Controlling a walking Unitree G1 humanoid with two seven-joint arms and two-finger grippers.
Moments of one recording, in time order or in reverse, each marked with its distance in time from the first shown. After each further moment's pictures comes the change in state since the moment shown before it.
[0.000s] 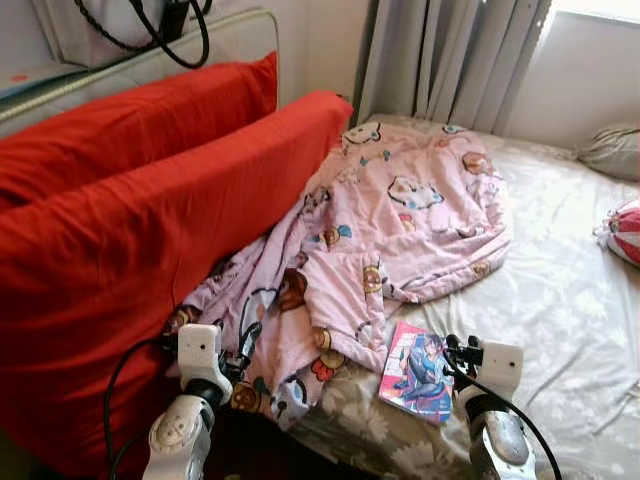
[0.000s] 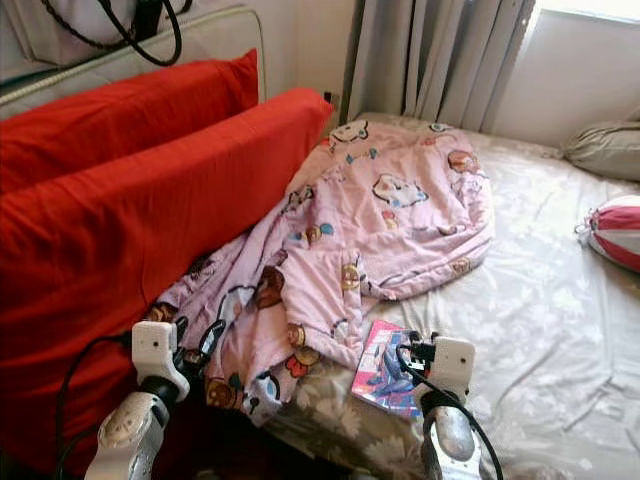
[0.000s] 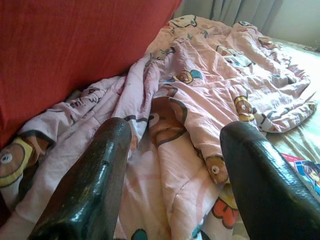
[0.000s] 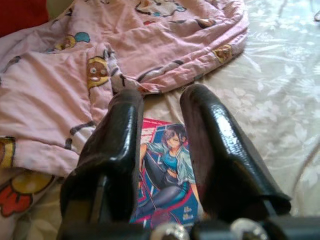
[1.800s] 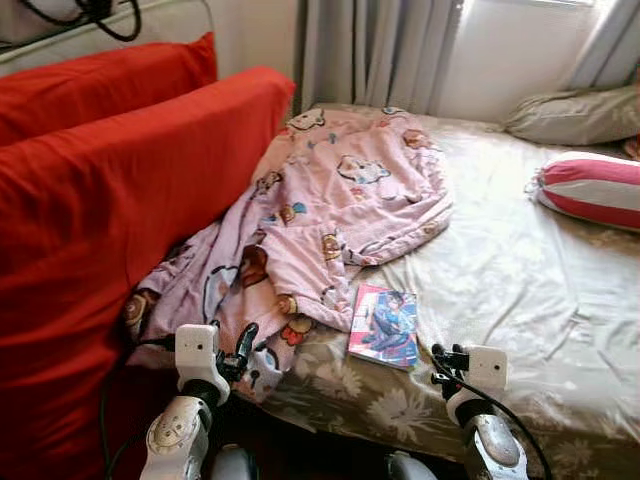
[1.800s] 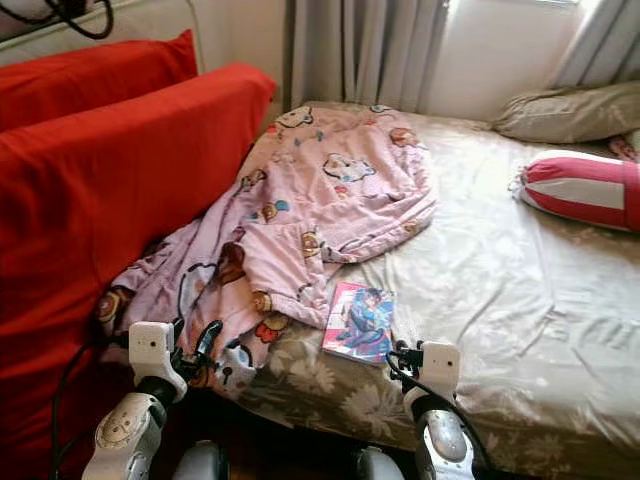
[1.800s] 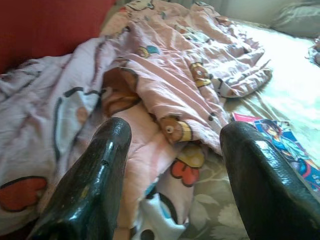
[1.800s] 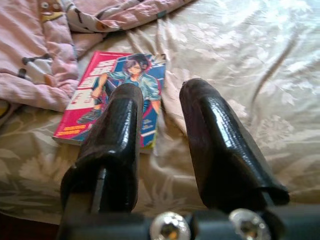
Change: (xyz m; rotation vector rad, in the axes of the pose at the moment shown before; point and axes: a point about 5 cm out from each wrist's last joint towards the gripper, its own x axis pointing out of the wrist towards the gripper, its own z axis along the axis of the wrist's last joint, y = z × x) left arm -0.002 0.002 0.000 0.009 0.013 0.016; right arm 0.001 0.008 -0.015 0.003 0.079 0.080
